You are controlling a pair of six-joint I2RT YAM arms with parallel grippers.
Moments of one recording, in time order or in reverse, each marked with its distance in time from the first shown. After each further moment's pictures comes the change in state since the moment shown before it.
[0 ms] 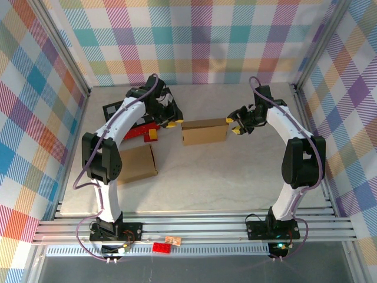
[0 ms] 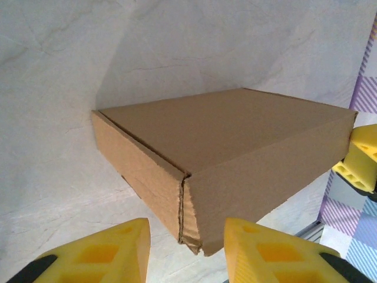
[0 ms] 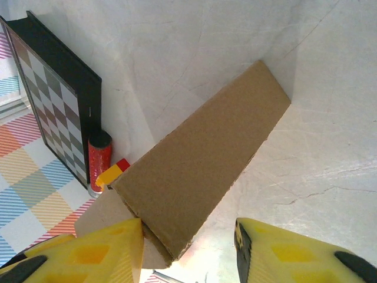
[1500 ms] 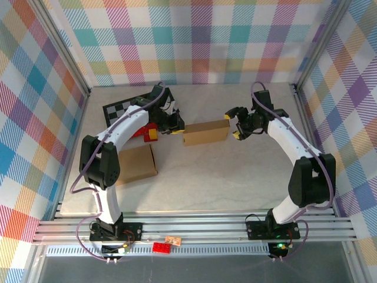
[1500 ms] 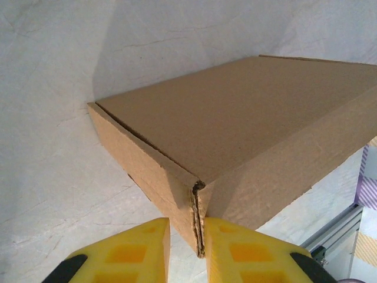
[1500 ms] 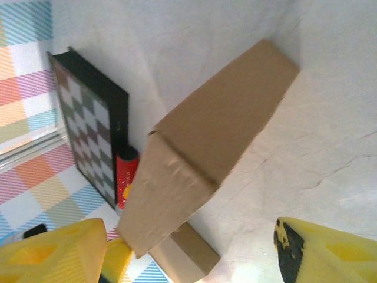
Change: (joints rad) left arm -0.063 -0.073 -0.180 0.115 -0.050 0.093; right arm 0.088 -0.232 -0.189 0.179 0.145 0.286
